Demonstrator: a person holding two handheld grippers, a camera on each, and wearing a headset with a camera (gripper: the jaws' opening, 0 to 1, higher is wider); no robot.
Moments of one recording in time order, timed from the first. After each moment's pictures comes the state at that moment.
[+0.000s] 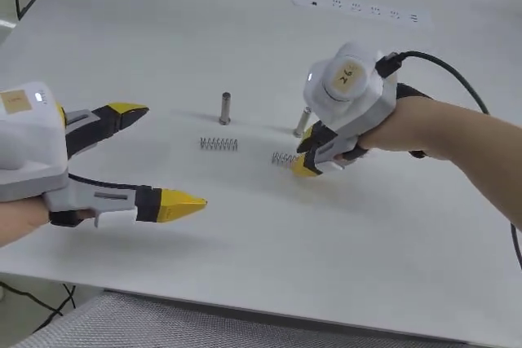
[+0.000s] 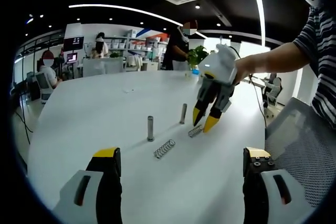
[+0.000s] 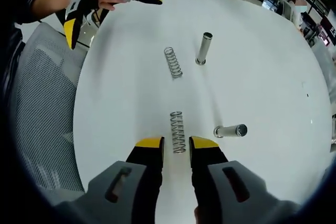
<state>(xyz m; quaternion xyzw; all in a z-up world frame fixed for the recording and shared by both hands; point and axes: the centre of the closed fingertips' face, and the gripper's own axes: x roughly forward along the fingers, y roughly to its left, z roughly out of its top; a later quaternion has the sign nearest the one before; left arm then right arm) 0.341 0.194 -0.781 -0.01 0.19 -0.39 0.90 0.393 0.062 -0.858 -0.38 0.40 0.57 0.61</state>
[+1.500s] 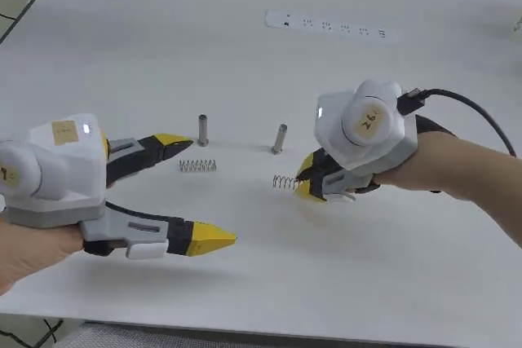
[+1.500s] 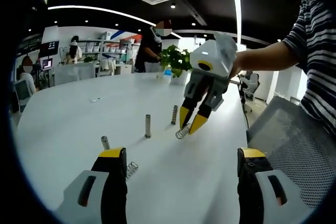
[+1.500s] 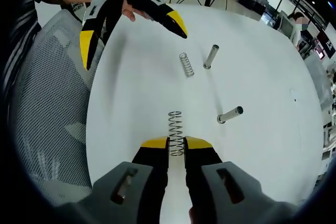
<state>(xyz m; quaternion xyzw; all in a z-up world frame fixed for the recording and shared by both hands) 0.336 0.112 -0.775 0.00 0.17 -0.49 0.85 0.366 0.034 -0.822 -0.39 0.34 0.58 0.63</state>
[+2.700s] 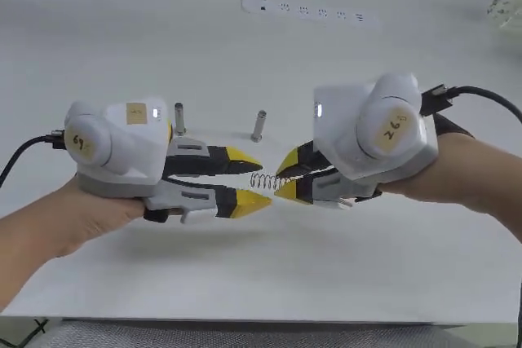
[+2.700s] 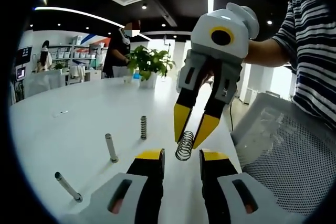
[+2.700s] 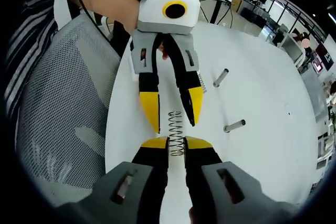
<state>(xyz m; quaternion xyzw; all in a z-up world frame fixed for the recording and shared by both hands) 0.336 0.041 -0.776 0.01 0.14 -0.60 0.79 0.329 0.042 -0.786 -0.39 0.29 0.60 0.63</state>
